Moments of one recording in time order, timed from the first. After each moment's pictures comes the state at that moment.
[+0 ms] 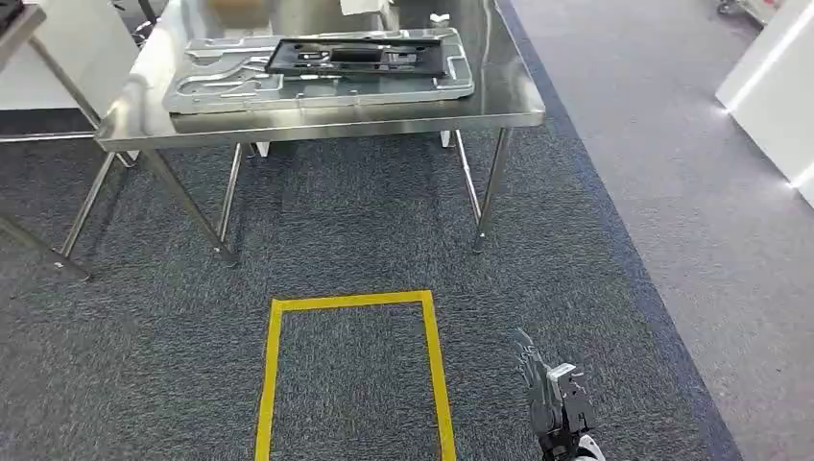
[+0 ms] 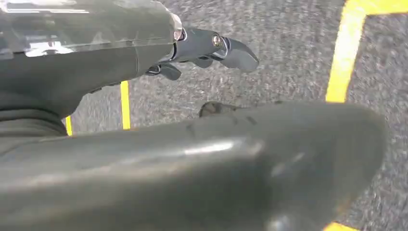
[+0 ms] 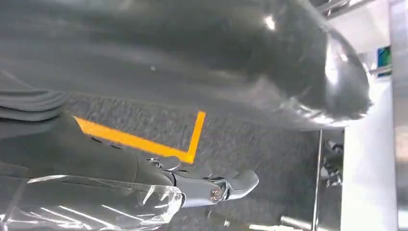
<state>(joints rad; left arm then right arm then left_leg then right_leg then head) -0.08 -0.11 -1.01 -0.16 1.19 0.21 -0.32 0.00 -0.02 0.05 -1.08 0.03 0.08 -0.49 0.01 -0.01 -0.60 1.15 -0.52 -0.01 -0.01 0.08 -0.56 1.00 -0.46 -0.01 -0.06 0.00</state>
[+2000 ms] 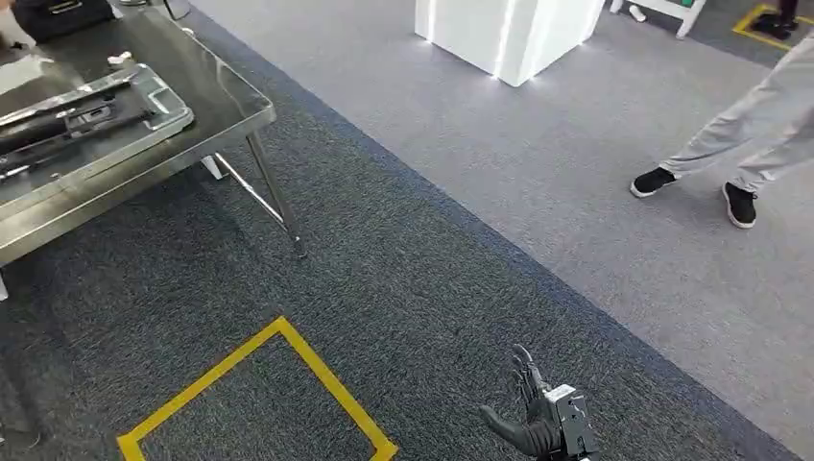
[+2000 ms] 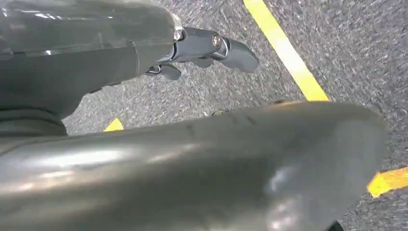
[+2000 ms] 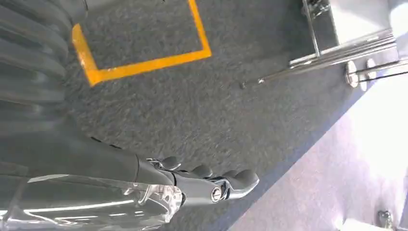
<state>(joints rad) -0.06 -0.09 -1.05 -0.16 1.24 0.24 -0.29 0.09 0.04 -0.01 -1.14 0.10 0.09 -0.51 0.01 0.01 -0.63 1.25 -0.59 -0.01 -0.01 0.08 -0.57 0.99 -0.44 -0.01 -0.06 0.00</state>
